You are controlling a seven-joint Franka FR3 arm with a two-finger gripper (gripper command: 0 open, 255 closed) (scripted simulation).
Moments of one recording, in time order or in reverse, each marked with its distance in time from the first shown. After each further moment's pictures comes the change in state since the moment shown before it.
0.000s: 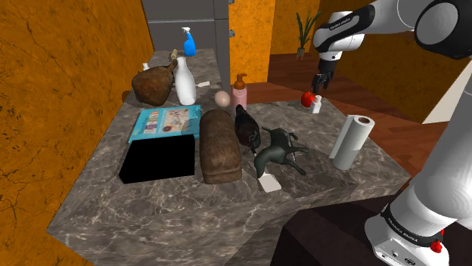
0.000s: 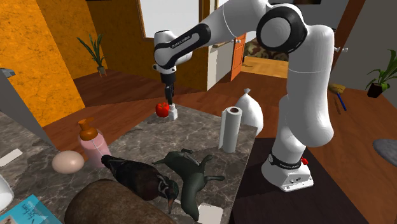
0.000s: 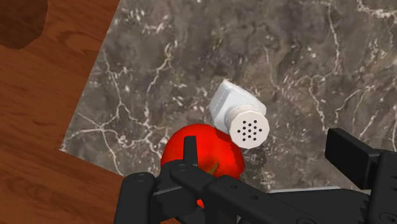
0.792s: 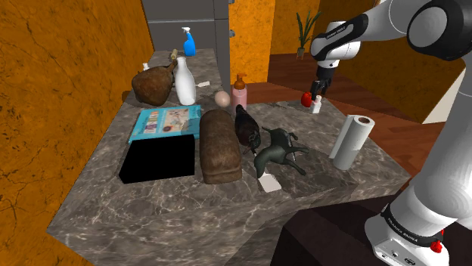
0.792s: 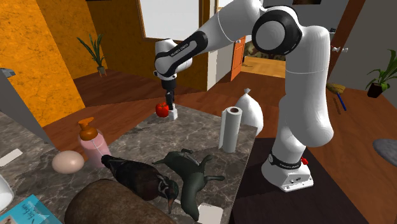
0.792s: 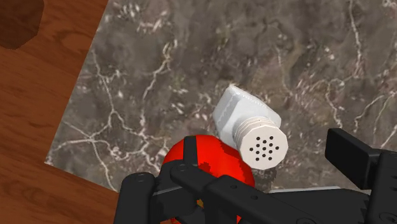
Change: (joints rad) arm -0.006 0.038 0.005 -0.039 0.020 0.074 -0.015
